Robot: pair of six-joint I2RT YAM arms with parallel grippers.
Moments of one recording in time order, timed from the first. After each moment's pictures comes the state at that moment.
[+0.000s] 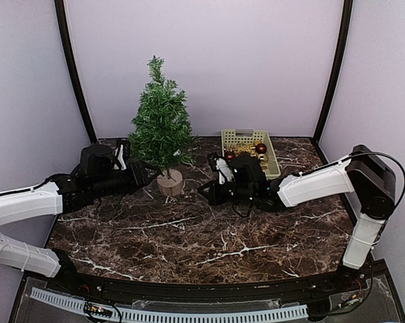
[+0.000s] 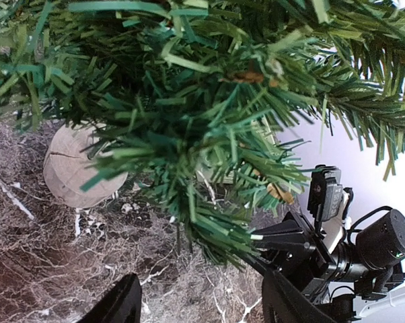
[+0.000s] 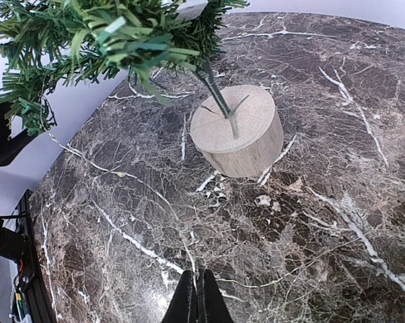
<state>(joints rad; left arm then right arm) -0.66 1.12 0.69 0.02 0.07 -0.83 0.92 1.79 0.99 0.36 -0.13 0.45</state>
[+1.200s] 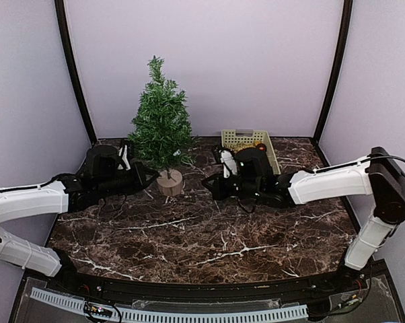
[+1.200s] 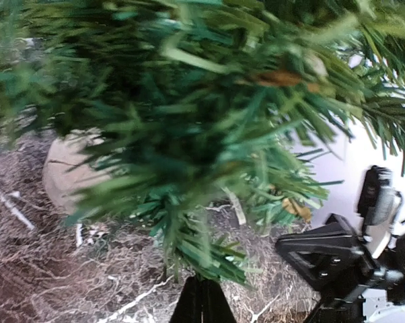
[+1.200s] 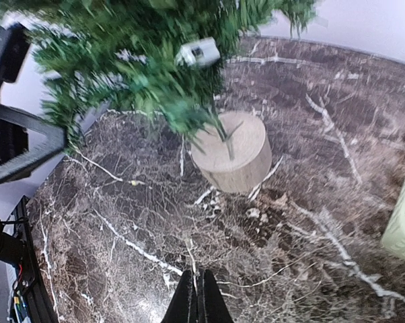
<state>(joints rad) -0.66 1.20 0.69 0.10 0.06 -0.81 0.94 1.69 0.99 0.28 -0.06 0.42</state>
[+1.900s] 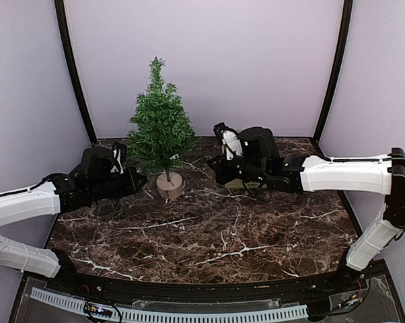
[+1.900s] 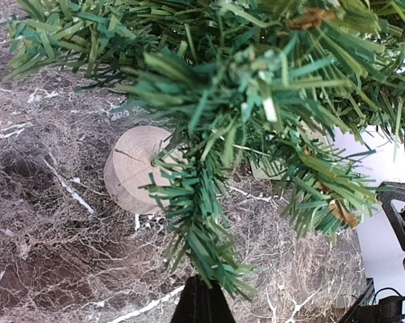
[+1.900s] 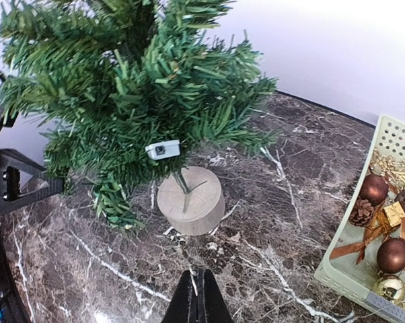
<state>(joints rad) -0.66 1.11 0.70 -0.13 -0.07 -0.74 0.94 1.58 1.14 0.05 0.11 0.26</state>
